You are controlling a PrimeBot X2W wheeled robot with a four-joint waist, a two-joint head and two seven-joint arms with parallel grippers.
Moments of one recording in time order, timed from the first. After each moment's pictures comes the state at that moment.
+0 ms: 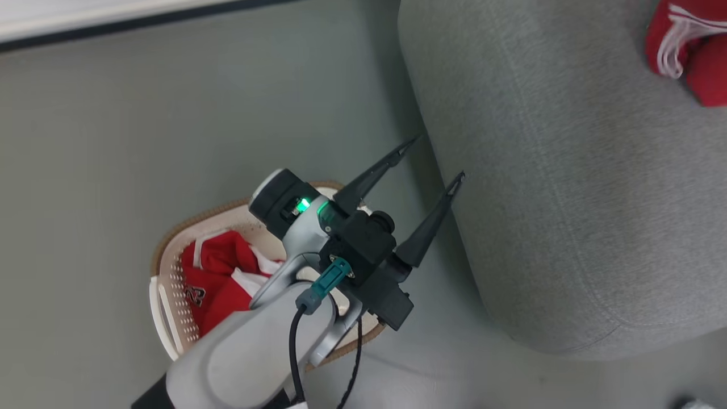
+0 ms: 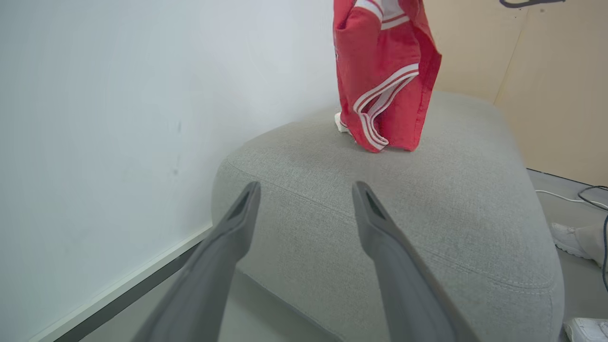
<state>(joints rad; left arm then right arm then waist) -0.74 0.14 -0.88 0.24 -0.40 0.10 -0.22 -1.27 -0.55 0.25 0.74 0.38 0.05 -0.14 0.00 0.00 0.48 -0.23</state>
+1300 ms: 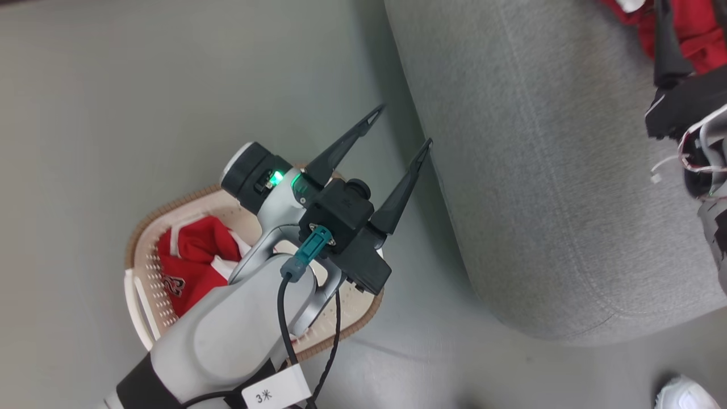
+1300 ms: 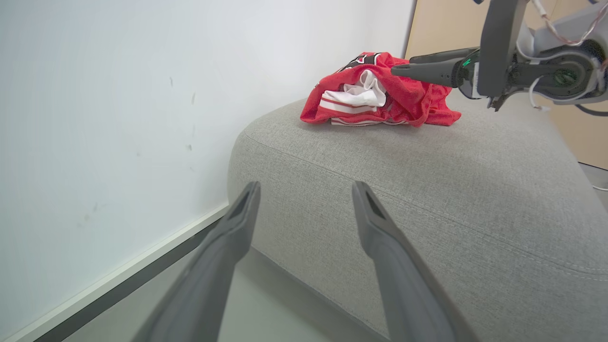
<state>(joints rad) -0.81 0.17 -0.85 0.33 -0.36 0.11 -0.22 -1.07 -0.35 0.32 0.91 0.37 0.09 -0.25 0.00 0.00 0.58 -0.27</state>
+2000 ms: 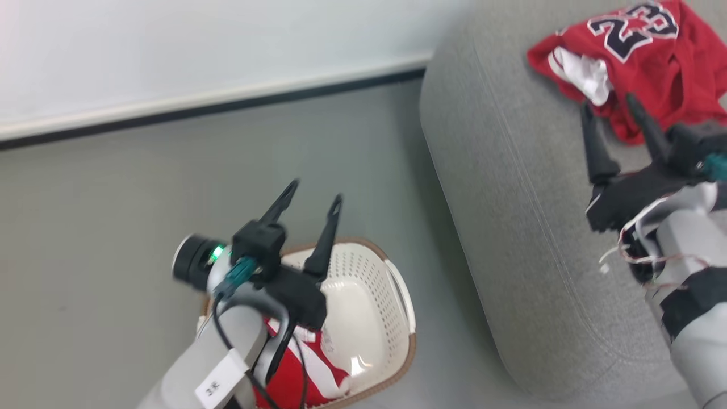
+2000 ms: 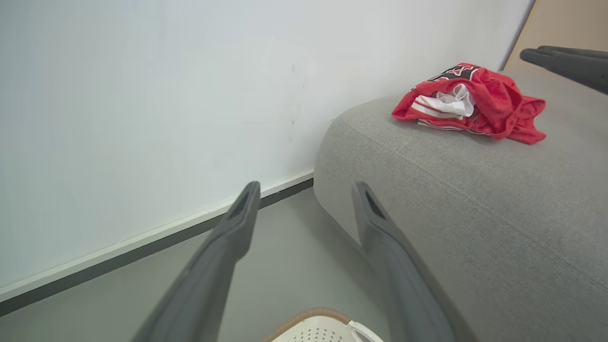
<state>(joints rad) -0.61 0.15 -0.70 0.48 -0.50 0.11 -0.25 -0.82 -0.29 0.34 0.78 0.36 0.11 -0.26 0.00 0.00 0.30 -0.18</state>
